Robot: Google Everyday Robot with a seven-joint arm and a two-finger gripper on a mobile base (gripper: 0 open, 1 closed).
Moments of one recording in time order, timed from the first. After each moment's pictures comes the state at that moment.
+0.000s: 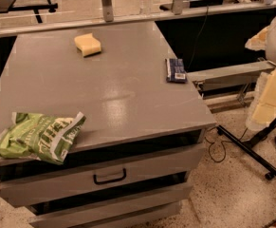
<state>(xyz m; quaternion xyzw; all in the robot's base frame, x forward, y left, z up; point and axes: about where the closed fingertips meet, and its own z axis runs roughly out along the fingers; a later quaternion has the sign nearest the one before) 0.438 -0.216 0.977 -0.60 0.78 -0.04 0.16</state>
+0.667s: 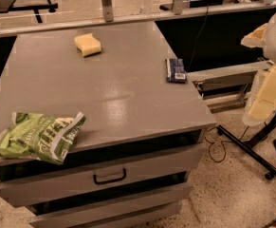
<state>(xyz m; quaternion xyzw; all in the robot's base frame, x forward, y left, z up) 0.449 -0.214 0.977 -0.61 0.77 -0.03 0.18</state>
